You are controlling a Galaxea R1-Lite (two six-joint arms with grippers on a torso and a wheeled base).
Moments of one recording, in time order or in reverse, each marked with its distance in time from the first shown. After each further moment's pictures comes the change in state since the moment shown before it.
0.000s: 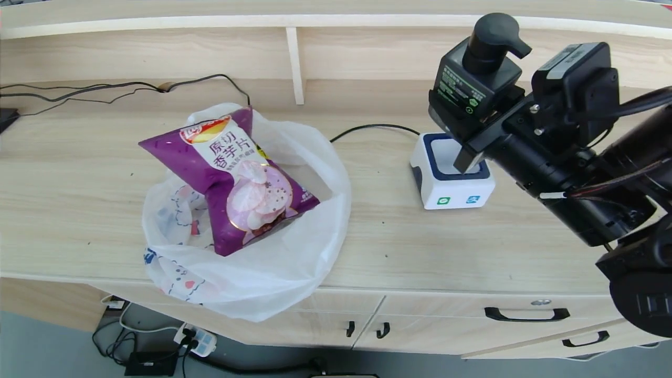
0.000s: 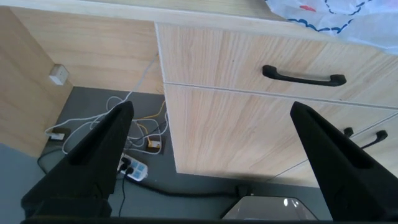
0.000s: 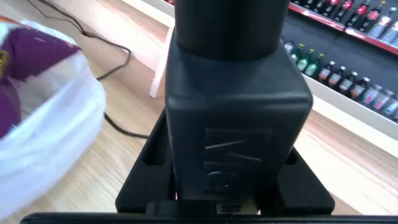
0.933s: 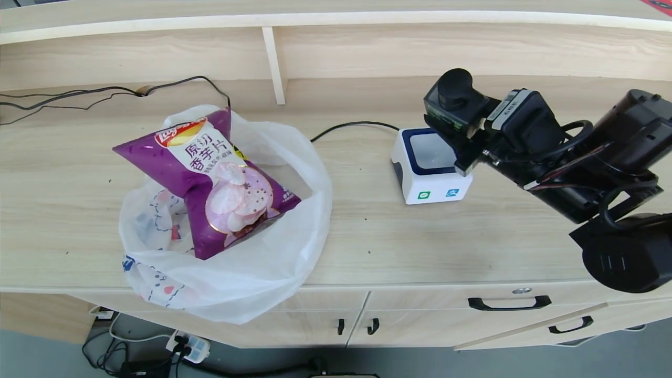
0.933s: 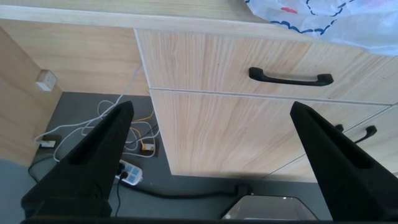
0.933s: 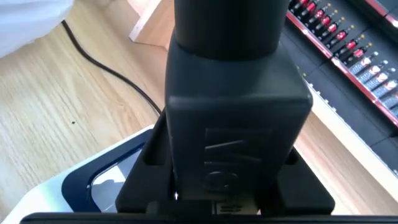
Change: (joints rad) left arm 0.000 0.000 0.000 0.000 0.000 0.000; right arm -0.170 0.103 -0.093 0.067 0.229 -0.262
